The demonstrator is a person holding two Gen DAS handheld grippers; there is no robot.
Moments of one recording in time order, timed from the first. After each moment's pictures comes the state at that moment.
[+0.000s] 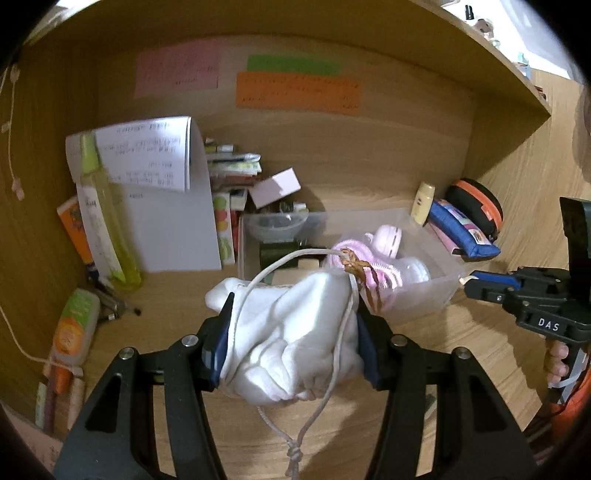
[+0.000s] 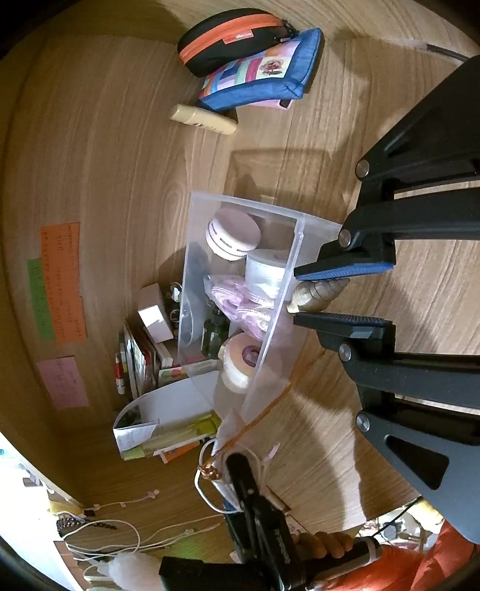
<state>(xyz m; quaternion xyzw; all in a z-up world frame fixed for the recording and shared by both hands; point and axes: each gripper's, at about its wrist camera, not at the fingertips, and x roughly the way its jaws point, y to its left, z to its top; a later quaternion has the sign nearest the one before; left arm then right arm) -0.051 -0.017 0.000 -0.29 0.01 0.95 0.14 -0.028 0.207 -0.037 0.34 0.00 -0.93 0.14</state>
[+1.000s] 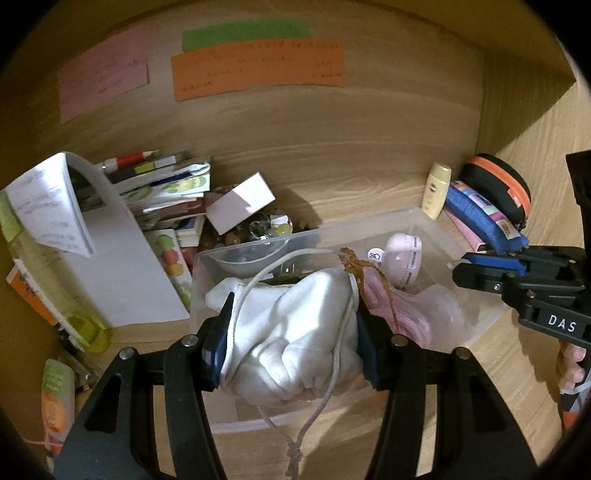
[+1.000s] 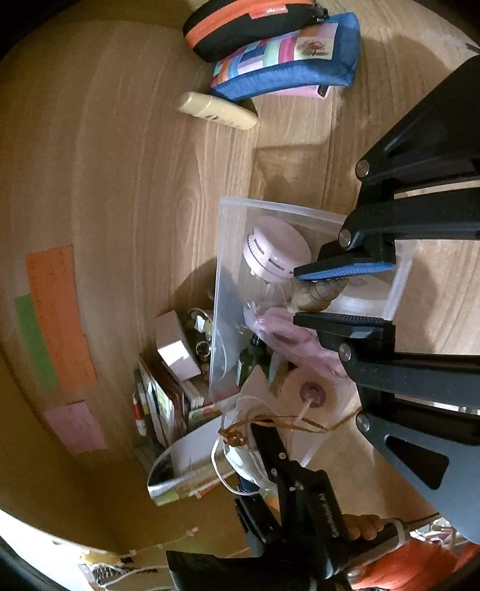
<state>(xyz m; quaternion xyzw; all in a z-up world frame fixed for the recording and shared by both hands) -0.142 0.035 -0.015 -0.32 0.08 0.93 0.16 -0.108 0.218 -0.040 0.35 -0.04 -0.93 0.11</state>
